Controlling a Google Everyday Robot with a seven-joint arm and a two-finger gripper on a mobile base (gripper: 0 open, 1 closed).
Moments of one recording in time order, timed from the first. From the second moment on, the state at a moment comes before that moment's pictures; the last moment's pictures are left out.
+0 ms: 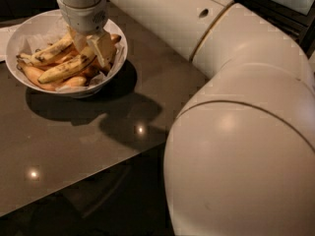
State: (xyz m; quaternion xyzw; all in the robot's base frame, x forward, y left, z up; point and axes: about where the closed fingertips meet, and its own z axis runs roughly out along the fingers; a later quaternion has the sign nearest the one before) arm 0.624 0.144 0.931 -0.94 0.31 -0.10 0.09
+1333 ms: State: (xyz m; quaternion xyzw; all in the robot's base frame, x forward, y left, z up) arm 0.625 0.141 0.926 -0.94 0.32 -0.09 0.08
